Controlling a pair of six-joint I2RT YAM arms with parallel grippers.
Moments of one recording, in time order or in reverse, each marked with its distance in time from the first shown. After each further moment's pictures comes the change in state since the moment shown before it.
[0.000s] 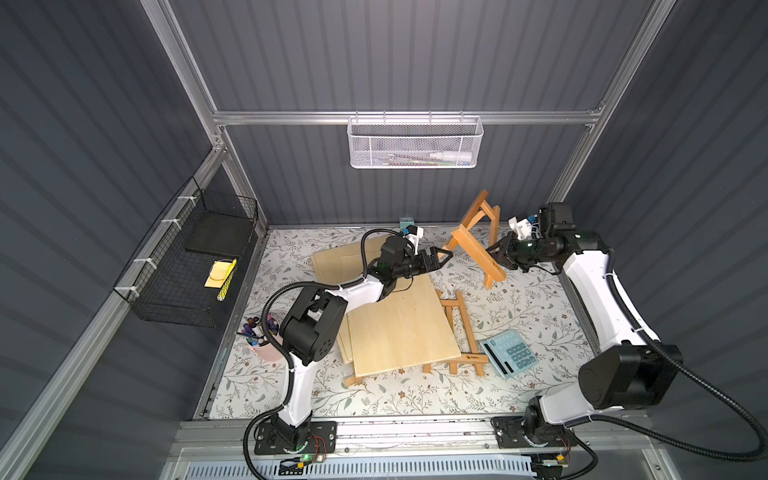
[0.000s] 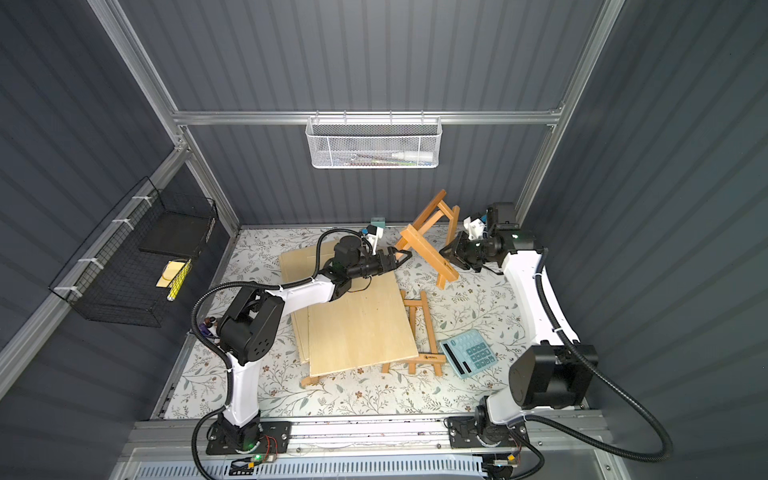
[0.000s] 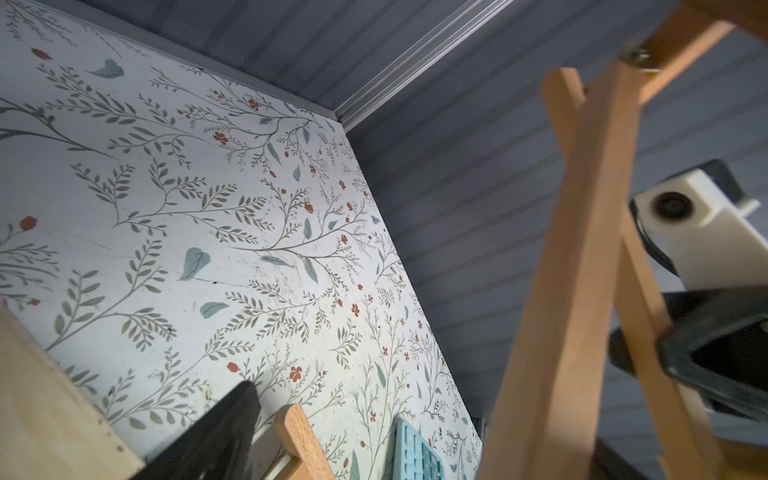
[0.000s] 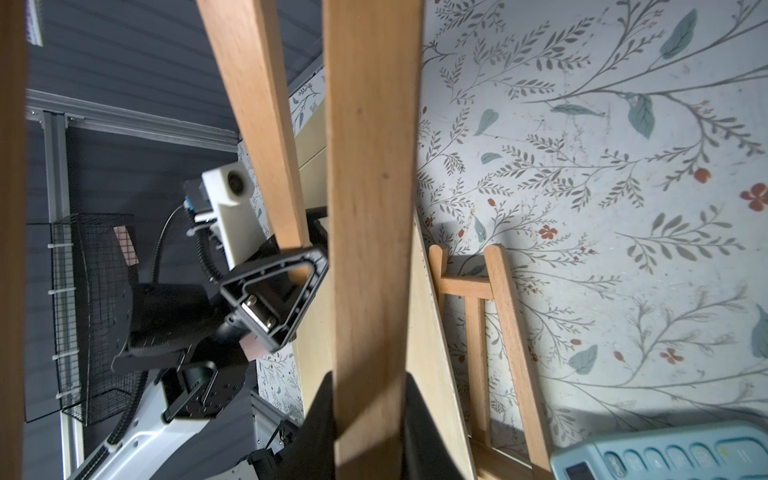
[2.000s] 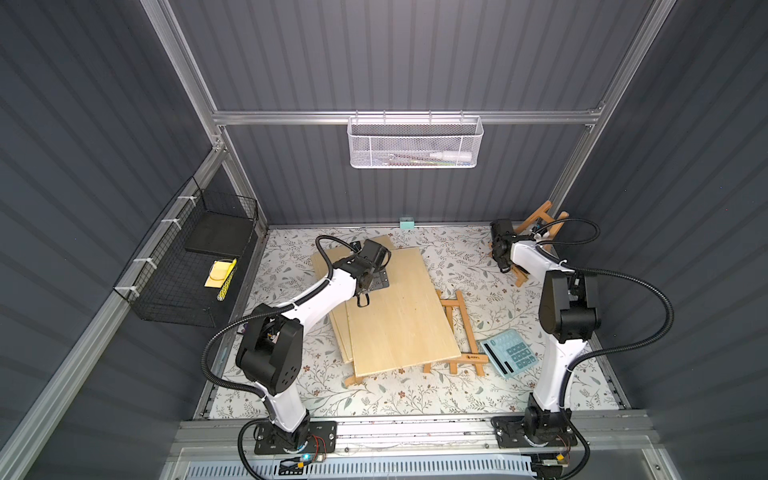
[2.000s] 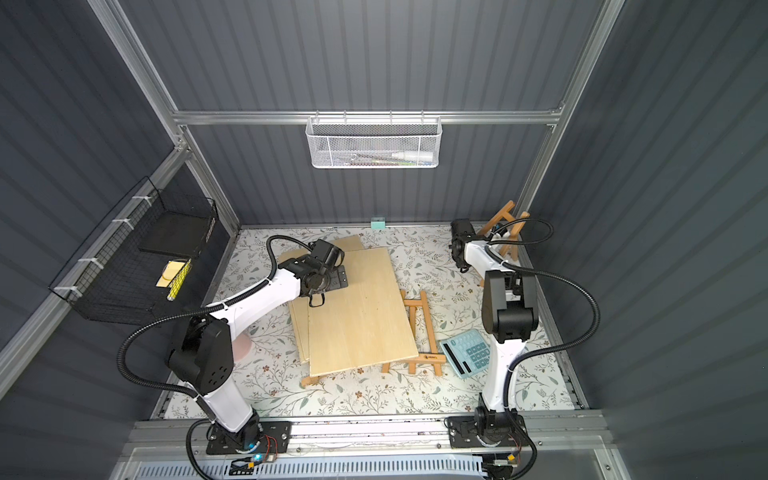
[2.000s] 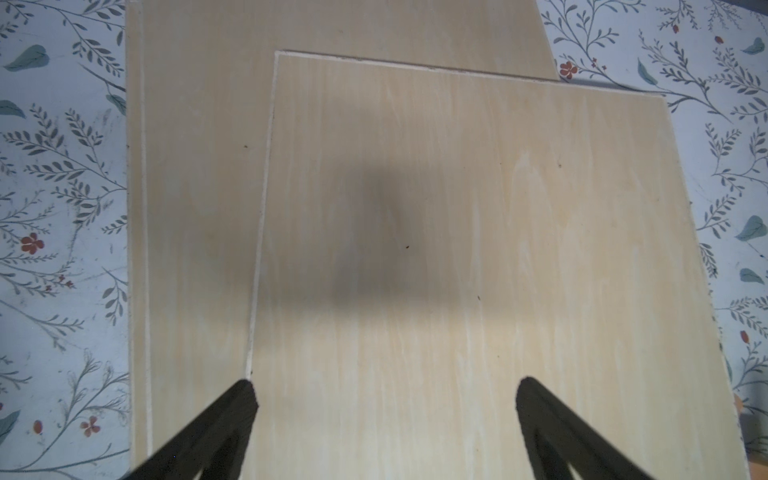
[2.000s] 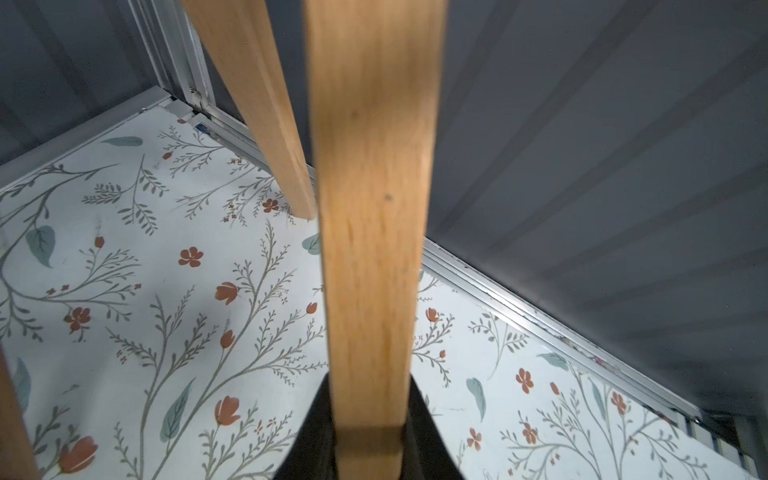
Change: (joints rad) left arm 0.069 -0.352 -0.093 -1.085 -0.843 0.189; right arm 0.068 0.573 0.065 0.286 1.598 0.348
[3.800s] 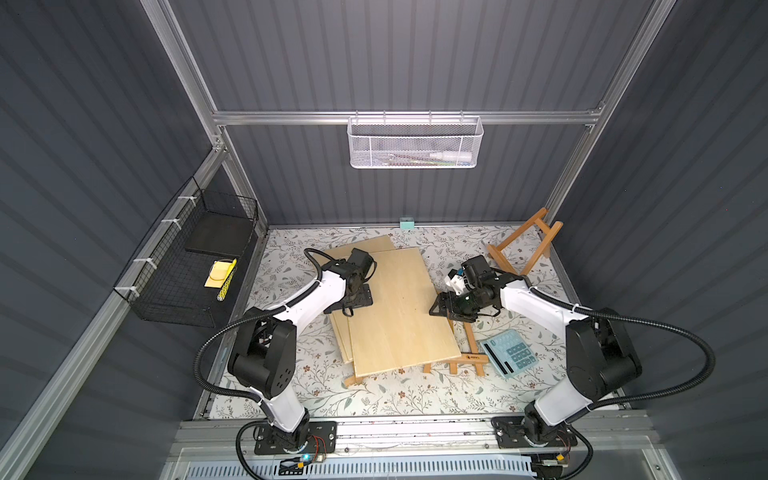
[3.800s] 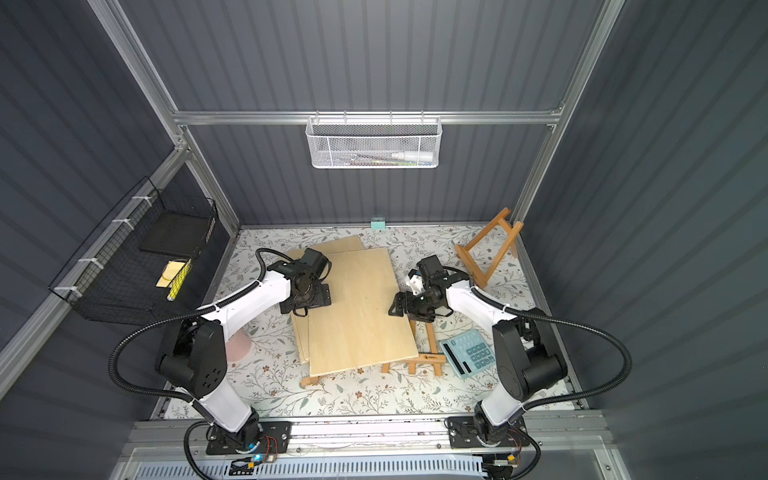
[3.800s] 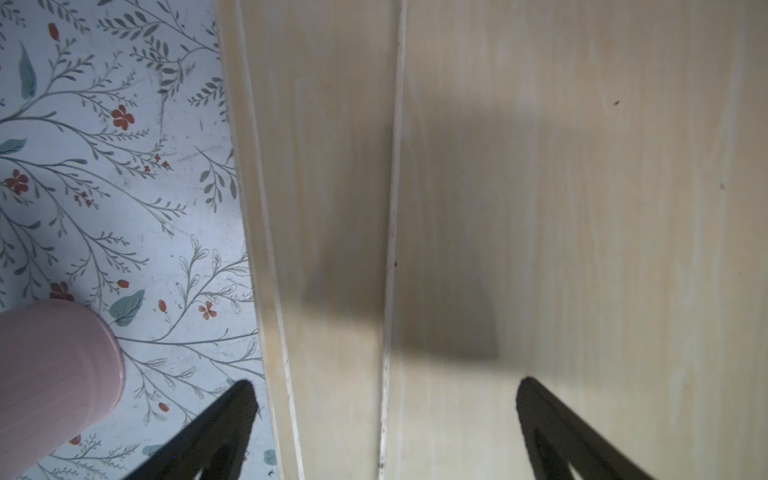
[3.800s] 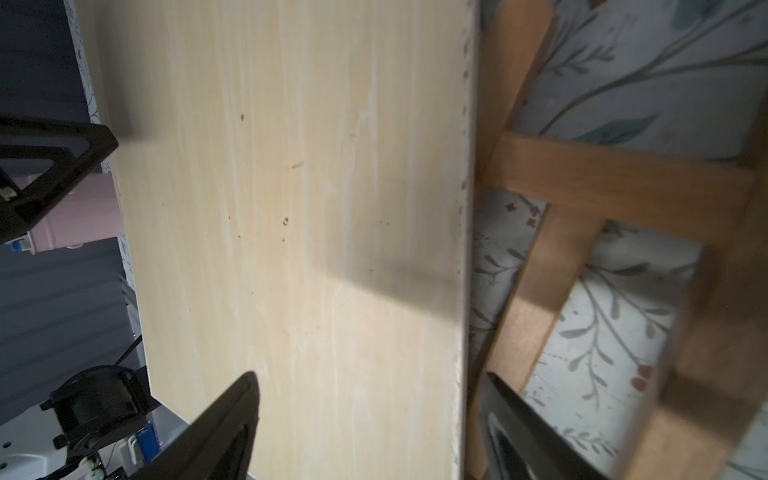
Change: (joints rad) left arm 0.079 -0.033 -0.080 -0.229 0.065 0.022; right arm 0.320 -0.443 -0.573 0.101 -1.498 -0.413
